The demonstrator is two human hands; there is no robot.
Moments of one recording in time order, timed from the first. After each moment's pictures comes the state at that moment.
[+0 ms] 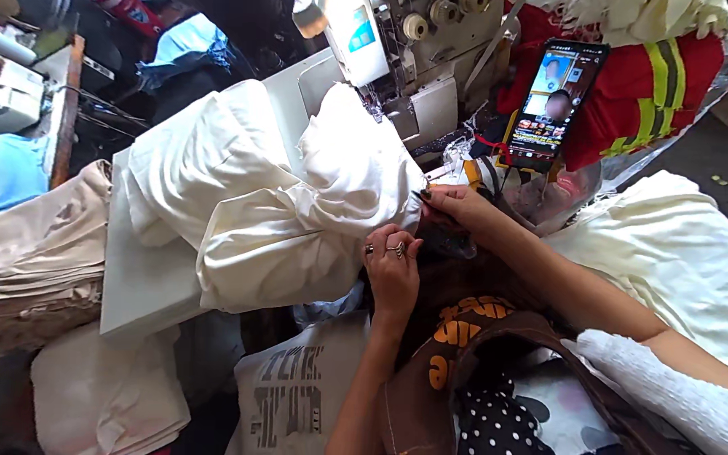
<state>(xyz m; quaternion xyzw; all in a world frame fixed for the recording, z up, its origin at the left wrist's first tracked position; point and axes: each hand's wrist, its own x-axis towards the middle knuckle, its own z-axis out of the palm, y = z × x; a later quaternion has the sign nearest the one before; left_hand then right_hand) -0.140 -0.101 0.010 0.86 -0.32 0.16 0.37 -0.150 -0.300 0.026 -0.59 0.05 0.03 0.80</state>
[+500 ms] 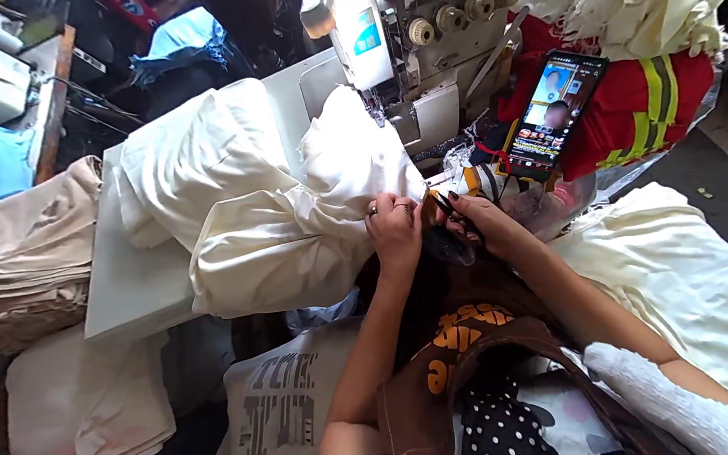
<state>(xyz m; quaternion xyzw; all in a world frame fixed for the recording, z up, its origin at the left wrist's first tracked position) -0.089 -0.153 0.009 0.89 -0.29 0.16 0.31 -0.172 -0.320 0.022 -0.58 0.10 0.08 0.80</state>
